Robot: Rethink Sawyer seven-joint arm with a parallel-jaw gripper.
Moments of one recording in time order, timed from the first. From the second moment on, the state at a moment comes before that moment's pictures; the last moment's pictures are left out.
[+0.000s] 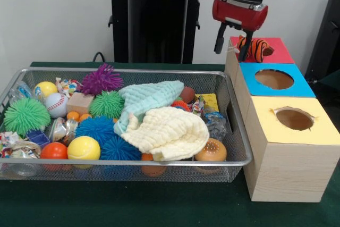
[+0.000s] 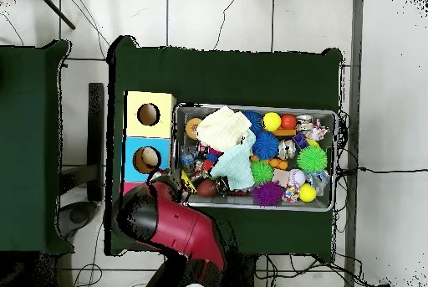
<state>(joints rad) 0.26 -0.72 -0.35 1.97 0.42 0.26 1.97</state>
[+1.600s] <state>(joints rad) 0.37 -0.71 -0.36 2.02 0.42 0.26 1.97</state>
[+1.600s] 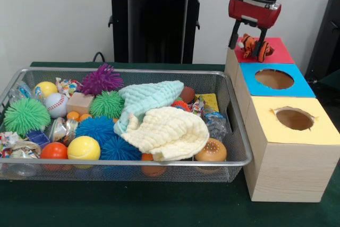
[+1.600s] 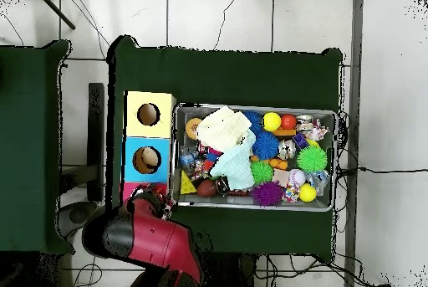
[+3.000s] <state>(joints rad) 0.34 -0.71 -0.36 2.05 0.42 0.26 1.97</state>
